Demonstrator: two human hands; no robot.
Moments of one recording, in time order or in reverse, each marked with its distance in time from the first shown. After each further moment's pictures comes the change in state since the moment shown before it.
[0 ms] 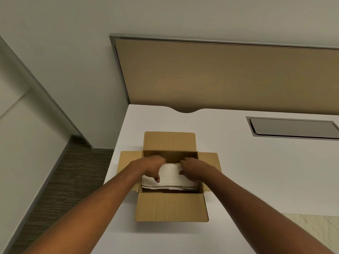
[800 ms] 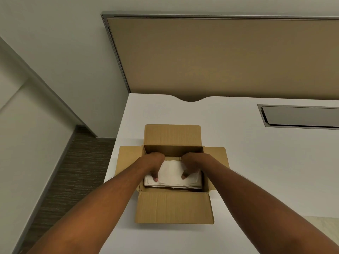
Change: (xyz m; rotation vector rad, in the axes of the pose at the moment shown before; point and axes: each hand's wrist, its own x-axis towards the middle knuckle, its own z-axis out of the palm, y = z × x) left_hand 0.035 -0.004 0.014 0.092 -0.163 -0.170; right_hand 0.061 0.016 0.018 0.057 -0.281 0.030
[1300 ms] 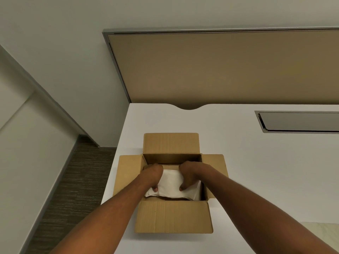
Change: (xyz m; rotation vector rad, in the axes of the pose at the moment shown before) left_hand -0.011 0.017 0.005 0.042 0.027 -0.154; right_hand -0.012 -0.004 0.004 0.013 0.044 -0.061
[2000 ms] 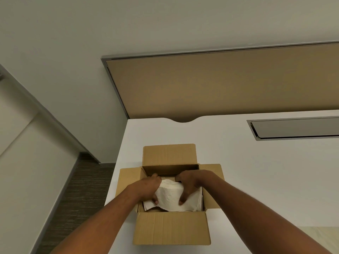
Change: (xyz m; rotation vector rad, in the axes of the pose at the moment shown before) left_hand -0.012 -0.023 0.009 -0.086 0.165 0.300; right_hand -0.033 0.005 -0.024 0.073 -0.057 -0.173
